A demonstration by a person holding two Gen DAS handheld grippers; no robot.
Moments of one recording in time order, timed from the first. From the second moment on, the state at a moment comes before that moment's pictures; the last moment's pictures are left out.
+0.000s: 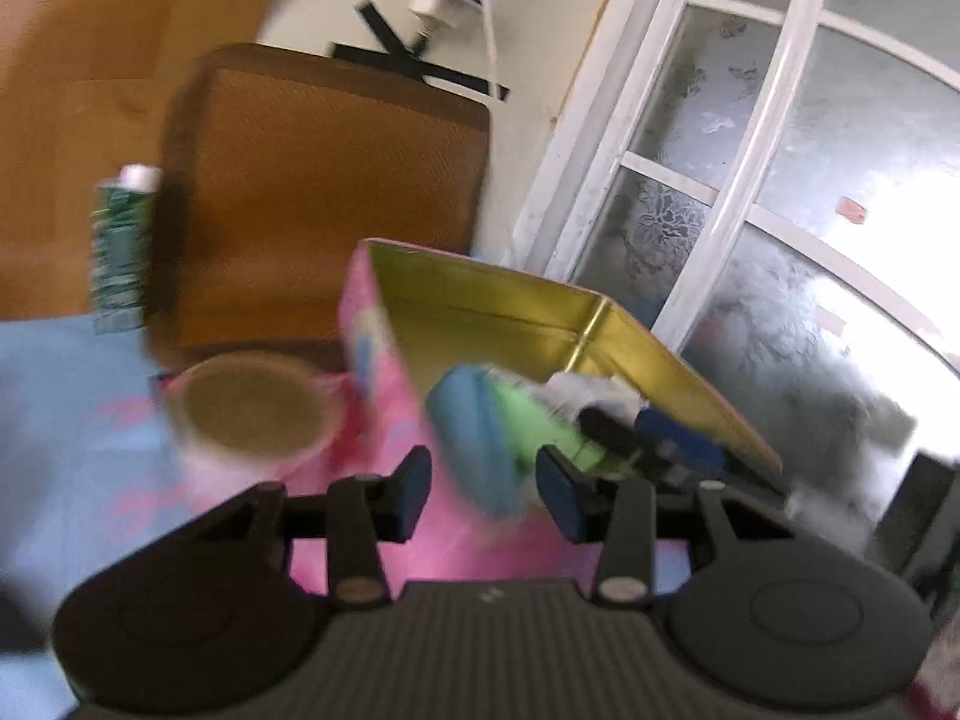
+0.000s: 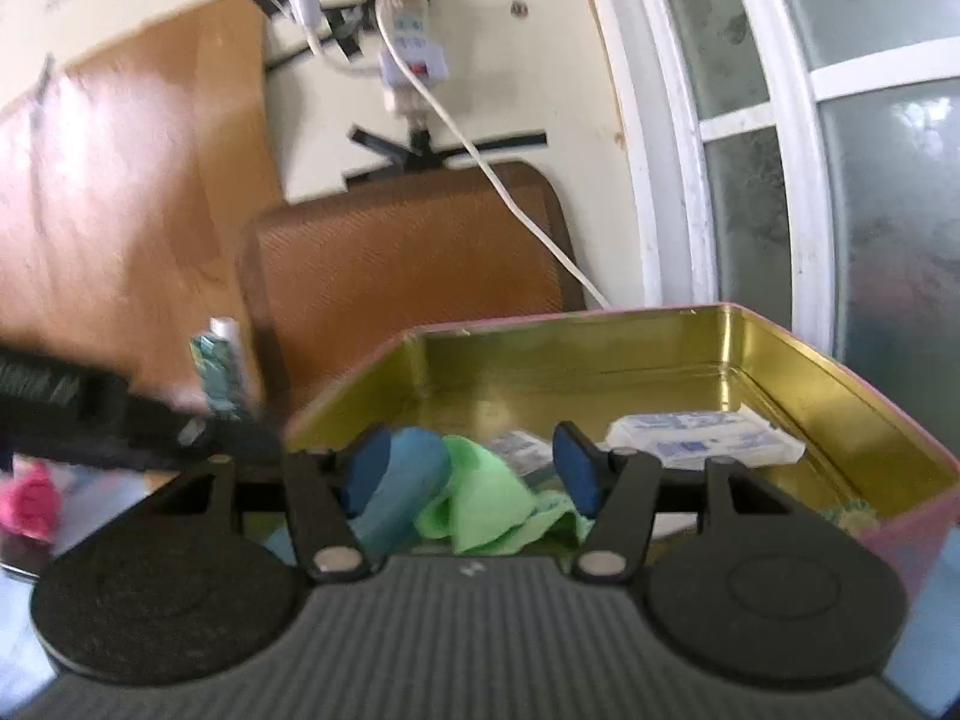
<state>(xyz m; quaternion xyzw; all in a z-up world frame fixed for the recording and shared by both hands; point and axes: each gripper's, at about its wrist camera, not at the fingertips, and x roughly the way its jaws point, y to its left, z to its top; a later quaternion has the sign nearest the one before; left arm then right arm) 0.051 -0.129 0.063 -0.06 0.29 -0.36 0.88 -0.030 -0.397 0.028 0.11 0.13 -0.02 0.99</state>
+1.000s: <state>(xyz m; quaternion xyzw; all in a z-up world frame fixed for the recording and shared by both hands) -0.007 0.121 0.004 -0.22 0.25 -0.13 0.94 0.015 -0.168 0.064 0.07 0.23 0.28 0.93</state>
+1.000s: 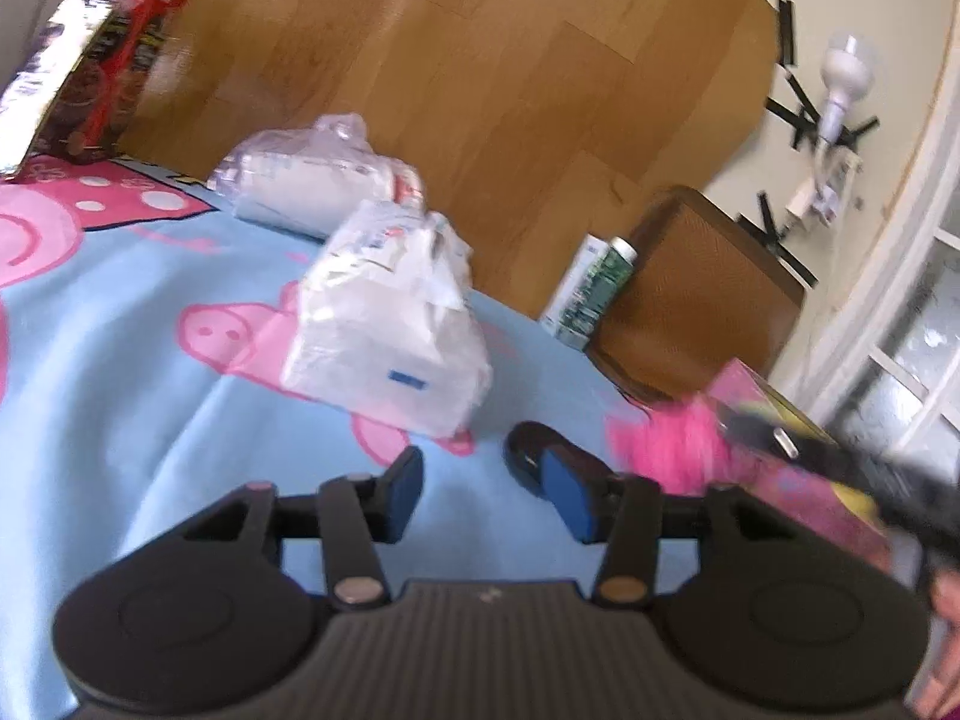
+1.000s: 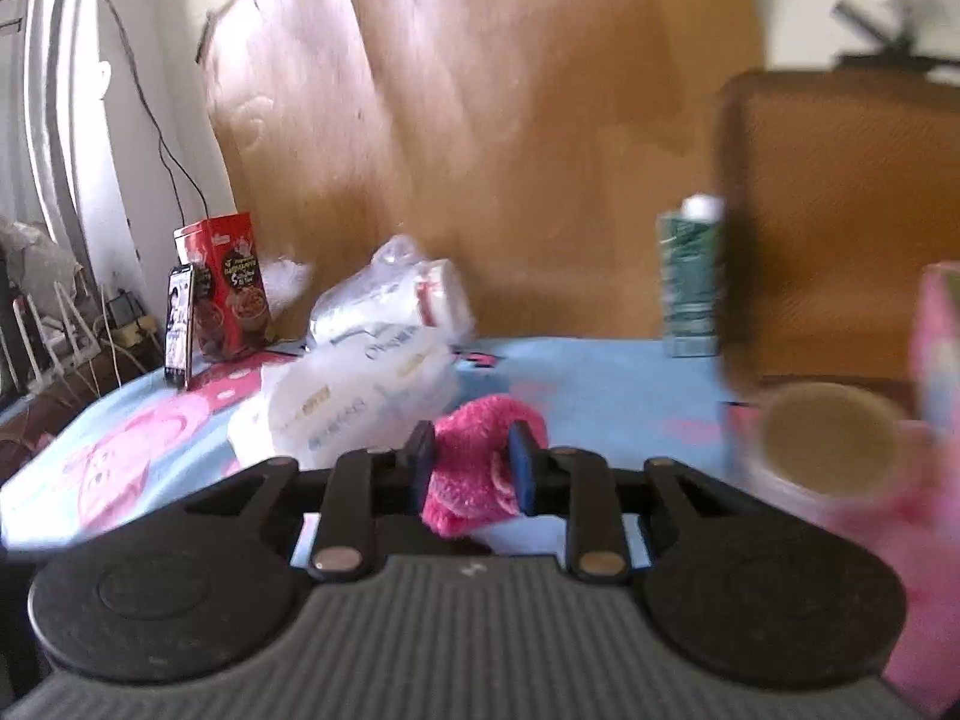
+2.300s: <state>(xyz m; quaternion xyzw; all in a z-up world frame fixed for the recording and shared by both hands) 0.059 -0.185 0.085 -0.05 0.27 -0.40 0.87 -0.072 -0.307 0.048 0.01 0.12 0.06 0.99</state>
